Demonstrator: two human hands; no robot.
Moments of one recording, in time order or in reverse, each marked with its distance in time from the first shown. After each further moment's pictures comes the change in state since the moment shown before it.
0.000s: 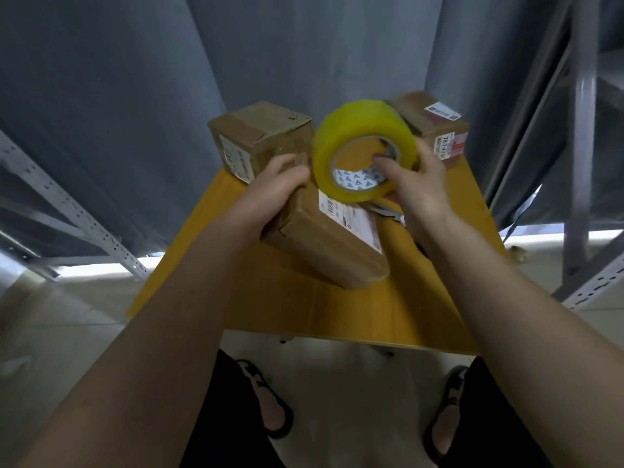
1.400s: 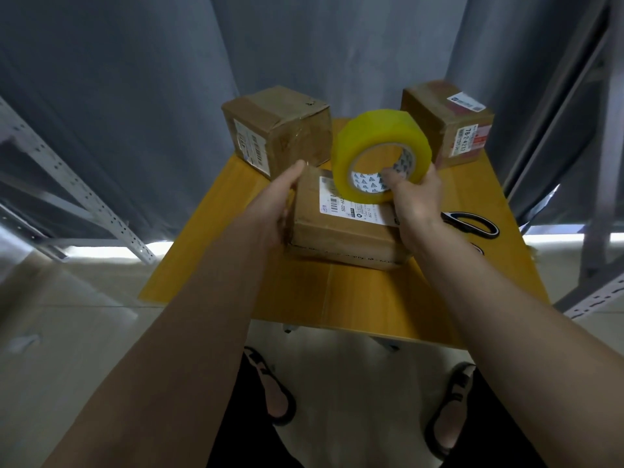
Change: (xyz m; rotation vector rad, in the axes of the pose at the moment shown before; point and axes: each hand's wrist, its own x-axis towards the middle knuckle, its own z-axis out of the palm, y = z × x) left_hand 0.010 -0.042 -0.003 -0.544 0.013 -0.346; right_hand -0.002 0.034 0.030 -0.034 0.155 0.133
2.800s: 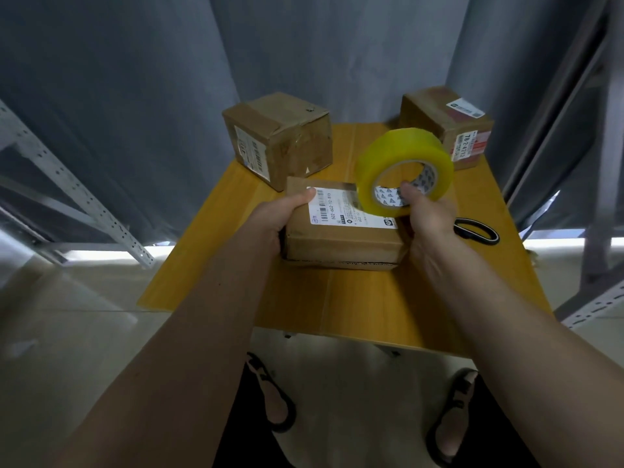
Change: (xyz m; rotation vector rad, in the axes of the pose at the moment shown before) left_hand 0.017 -0.007 -0.003 0.055 0.067 -0.025; right_hand 0.004 0.012 -0.017 0.195 0.147 0.300
